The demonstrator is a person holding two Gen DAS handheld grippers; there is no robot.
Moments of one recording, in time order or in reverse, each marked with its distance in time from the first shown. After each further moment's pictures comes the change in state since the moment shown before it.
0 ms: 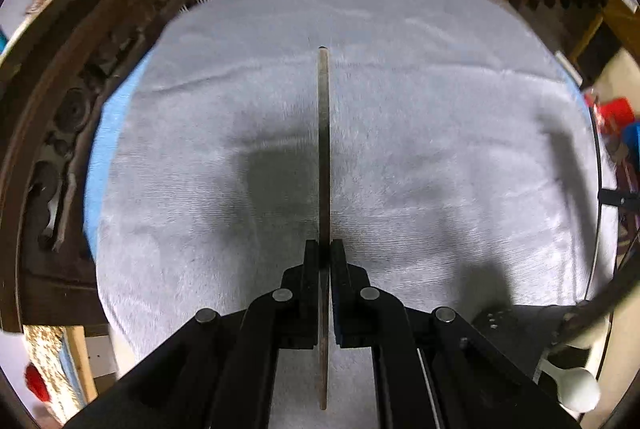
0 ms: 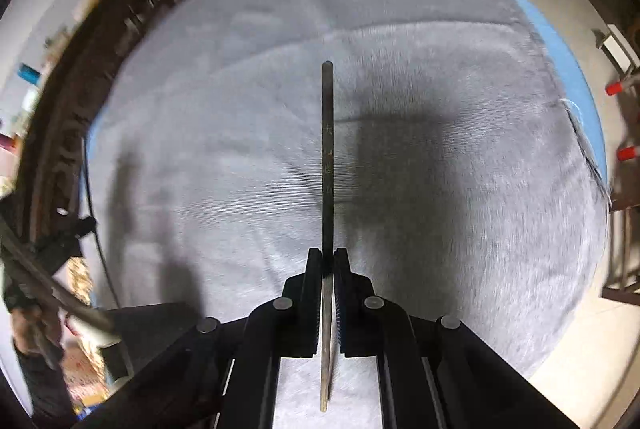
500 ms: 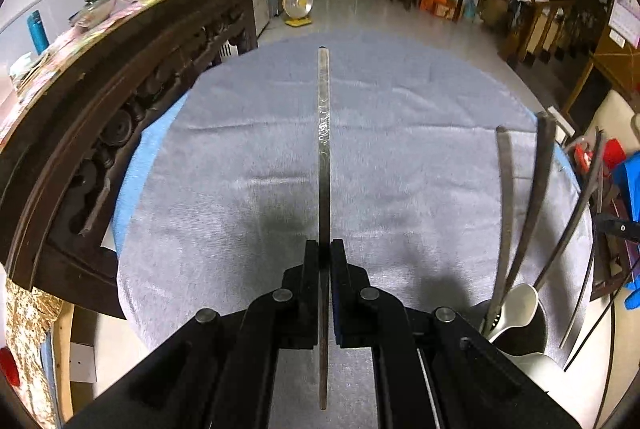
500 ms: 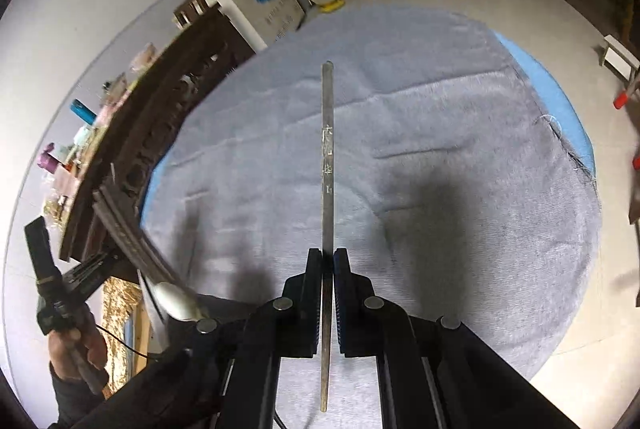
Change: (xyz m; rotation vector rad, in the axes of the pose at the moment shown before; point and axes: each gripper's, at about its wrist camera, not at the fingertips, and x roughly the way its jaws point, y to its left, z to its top) left arm -0.064 -0.011 -0.026 -0.063 -0.244 0.008; right arm -0.067 0.030 -0.063 0.007 -0.272 0.133
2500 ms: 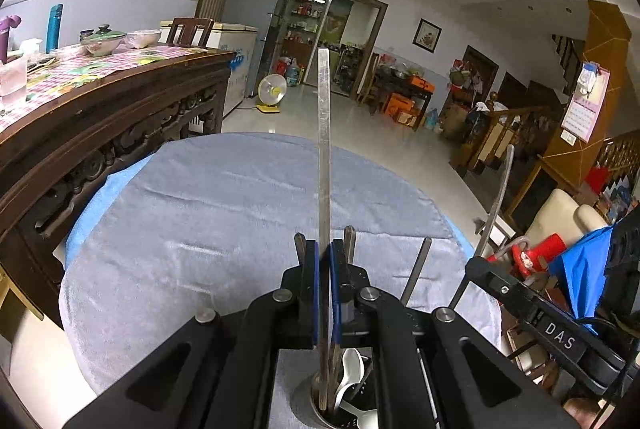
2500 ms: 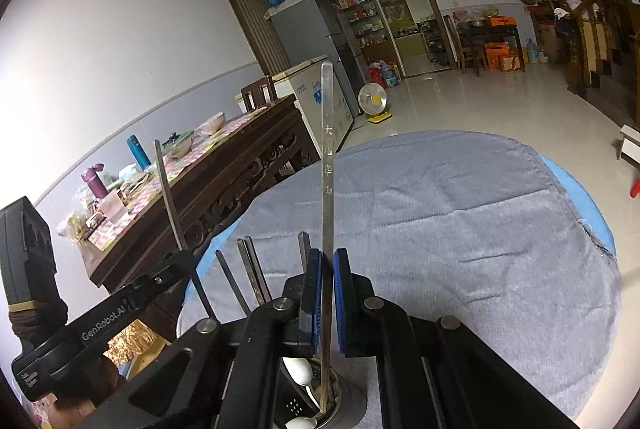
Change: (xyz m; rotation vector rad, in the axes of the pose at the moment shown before) left arm -0.076 -0.047 -0.006 -0.163 -0.359 -0.216; right arm -0.046 0.114 -0.034 -0.160 -0.416 0.073
